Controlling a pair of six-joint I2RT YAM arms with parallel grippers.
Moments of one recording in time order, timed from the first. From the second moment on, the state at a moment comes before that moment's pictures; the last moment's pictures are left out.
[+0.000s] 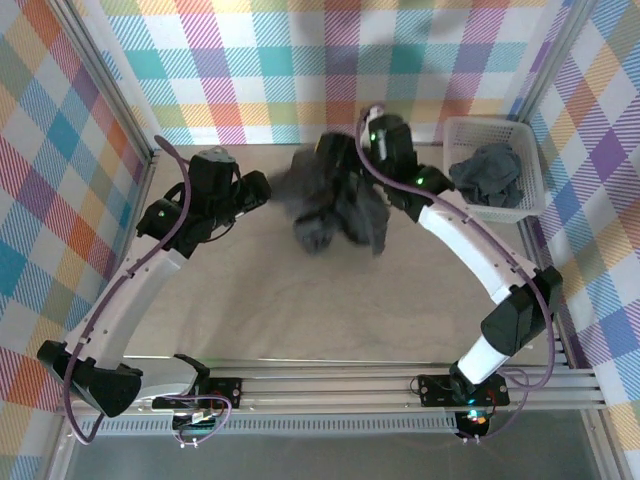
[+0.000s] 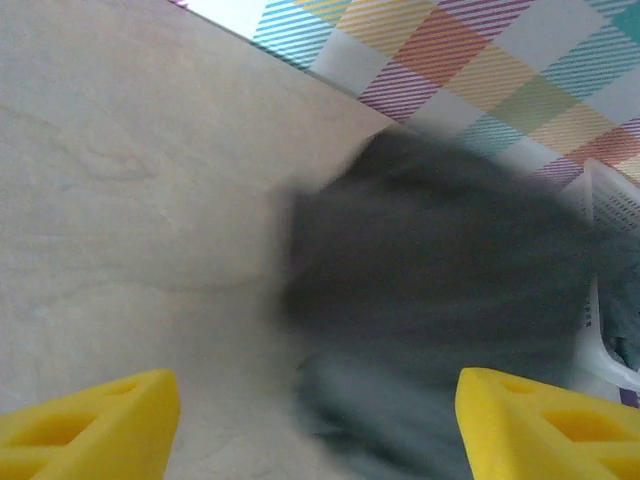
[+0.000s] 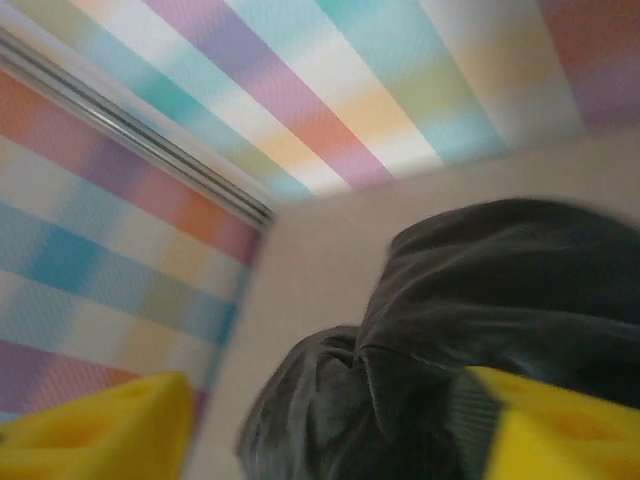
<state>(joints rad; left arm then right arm) -0.47 1.26 1.46 -0.85 -0.20 -0.75 0.59 1.60 1.59 -0.40 -0.06 0.73</state>
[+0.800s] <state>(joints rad) -0.52 1.68 1.29 -0.79 0.01 -0.71 0.36 1.81 1.20 -0.55 -0.20 0.87</state>
